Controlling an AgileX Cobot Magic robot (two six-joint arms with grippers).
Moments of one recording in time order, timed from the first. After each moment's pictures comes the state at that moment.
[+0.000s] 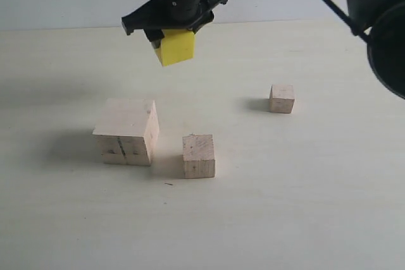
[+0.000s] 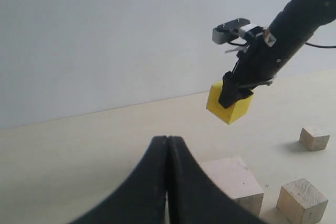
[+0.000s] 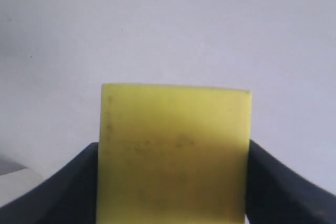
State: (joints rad) left arm -0.61 0.10 -0.42 0.49 0.59 -0.42; right arm 0.68 2.27 -2.11 -0.16 1.02 0.27
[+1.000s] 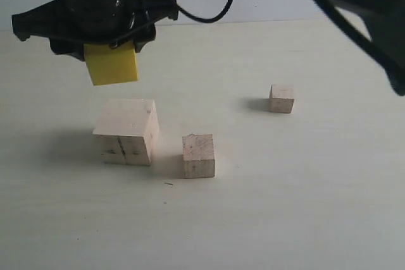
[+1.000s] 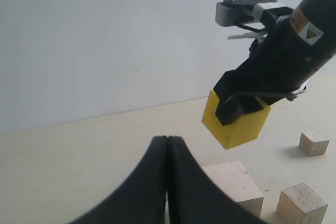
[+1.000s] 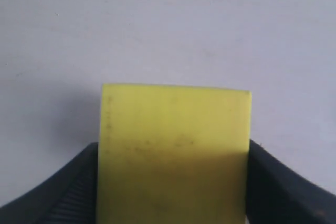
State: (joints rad) left arm -0.61 0.07 -0.42 0.49 0.59 -0.42; right arm 1.01 2.15 -2.11 -0.35 1.22 0.84
